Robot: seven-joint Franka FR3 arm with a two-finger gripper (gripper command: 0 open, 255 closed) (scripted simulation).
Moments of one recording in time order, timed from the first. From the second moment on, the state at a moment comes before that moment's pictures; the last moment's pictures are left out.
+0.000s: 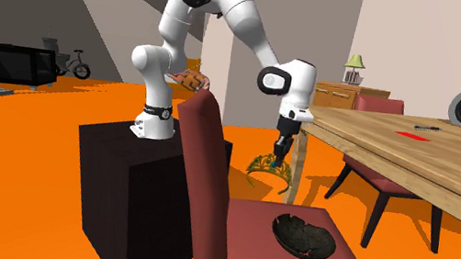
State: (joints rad) arm 0.13 0.45 0.12 -2.05 -0.15 2.44 0.17
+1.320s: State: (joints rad) arm 0.08 0.94 0.09 -1.24 -0.14 2.13 0.02
